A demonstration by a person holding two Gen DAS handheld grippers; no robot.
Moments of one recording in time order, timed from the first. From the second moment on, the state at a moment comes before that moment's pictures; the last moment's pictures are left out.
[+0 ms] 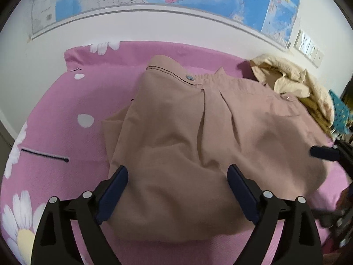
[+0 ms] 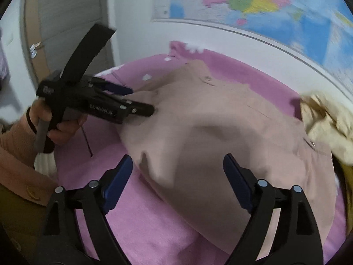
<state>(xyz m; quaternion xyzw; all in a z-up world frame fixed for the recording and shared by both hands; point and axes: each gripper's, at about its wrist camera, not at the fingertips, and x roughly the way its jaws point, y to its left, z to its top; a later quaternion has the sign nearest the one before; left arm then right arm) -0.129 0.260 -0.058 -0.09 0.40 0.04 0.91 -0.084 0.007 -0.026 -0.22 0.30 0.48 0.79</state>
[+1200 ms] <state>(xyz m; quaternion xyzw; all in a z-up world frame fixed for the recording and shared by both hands) -0.106 0.286 -0.072 -0.42 0.35 -0.14 0.82 -0.062 0.026 -0.036 -0.19 0.33 0.47 0.79</state>
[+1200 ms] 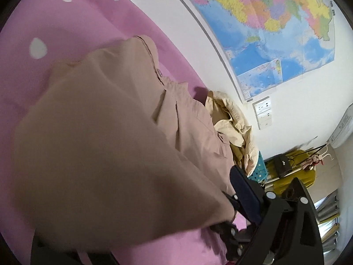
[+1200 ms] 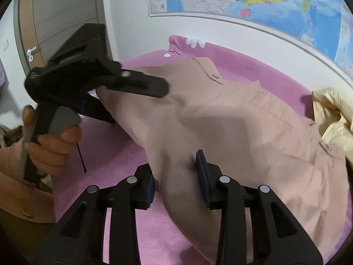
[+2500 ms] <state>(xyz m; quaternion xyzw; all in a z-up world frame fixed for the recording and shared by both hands) -0.086 0.276 -0.077 -0.34 0.40 -0.11 0.84 -0.034 -0.189 -0.082 0.32 0.40 0.19 0.84</state>
